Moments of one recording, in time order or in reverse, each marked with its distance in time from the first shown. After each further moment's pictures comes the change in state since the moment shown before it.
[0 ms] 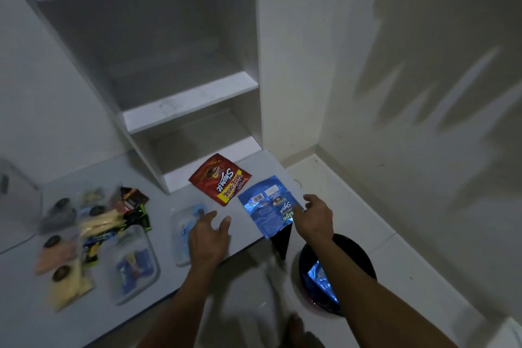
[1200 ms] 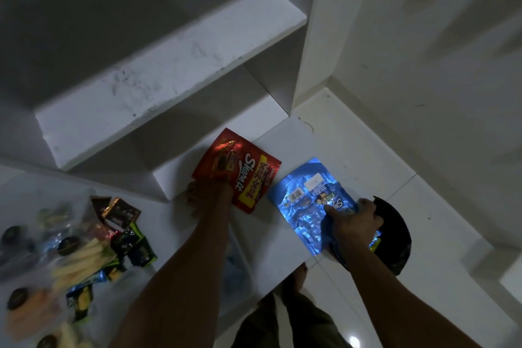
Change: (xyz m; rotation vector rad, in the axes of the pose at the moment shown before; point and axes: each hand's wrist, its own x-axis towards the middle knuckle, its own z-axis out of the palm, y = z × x) left_hand 0.278 -0.027 0.087 0.402 -0.158 -0.565; right_hand 0.112 0.027 0.137 0.045 0.312 0.581
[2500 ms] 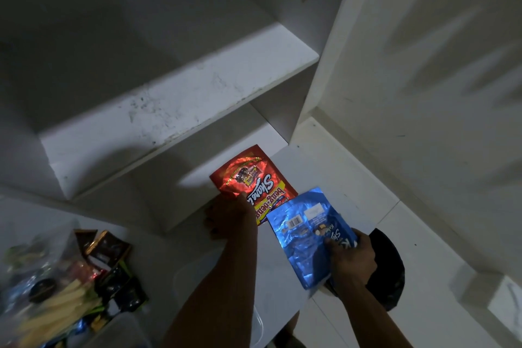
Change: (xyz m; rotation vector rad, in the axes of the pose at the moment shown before) left_hand -0.016 0.025 0.030 -0.138 0.015 0.088; right_hand -0.033 -0.009 0.013 0.204 0.088 -0.026
